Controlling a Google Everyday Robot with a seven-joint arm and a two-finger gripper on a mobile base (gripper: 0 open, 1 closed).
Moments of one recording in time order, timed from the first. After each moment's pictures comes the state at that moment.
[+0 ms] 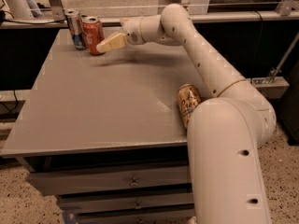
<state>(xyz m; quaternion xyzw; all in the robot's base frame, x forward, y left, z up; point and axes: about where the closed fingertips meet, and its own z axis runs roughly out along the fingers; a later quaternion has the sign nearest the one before) 0.825 0.132 0.882 -0.47 0.63 0.34 0.52</state>
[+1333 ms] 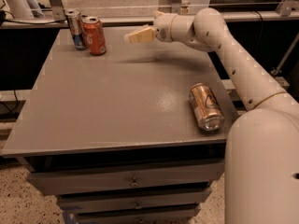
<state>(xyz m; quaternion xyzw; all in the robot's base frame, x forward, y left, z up) 0.843 0.013 0.907 -0.39 0.65 0.29 0.59</state>
